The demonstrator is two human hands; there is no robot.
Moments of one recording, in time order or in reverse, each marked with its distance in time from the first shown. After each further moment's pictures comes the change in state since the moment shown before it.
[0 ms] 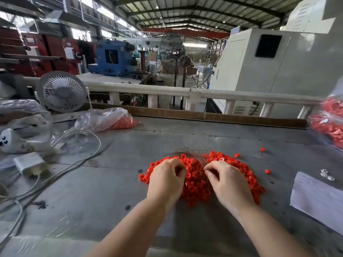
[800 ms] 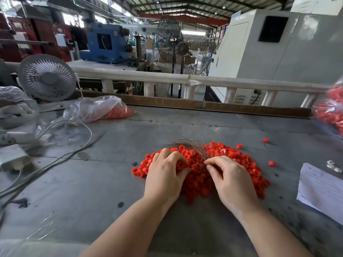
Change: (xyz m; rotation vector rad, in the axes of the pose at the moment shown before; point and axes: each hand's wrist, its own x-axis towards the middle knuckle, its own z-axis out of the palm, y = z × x) left_hand 0.000 -0.012 0.010 0.088 0.001 0.125; right_hand -0.004 0.010 0.011 0.065 0.144 -0.083
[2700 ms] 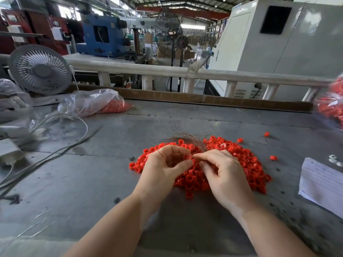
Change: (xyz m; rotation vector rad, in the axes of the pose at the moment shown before) left_hand -0.005 0.007 -0.013 -0.949 -0.135 -0.236; right_hand 0.000 -0.012 0.003 0.108 -0.012 -0.072
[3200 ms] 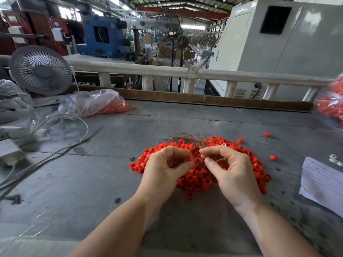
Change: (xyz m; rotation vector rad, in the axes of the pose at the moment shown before) left_hand -0.001 -0.003 0.002 0.137 0.052 0.063; right_hand 0.002 -0.004 -0.007 0.444 0.074 0.183
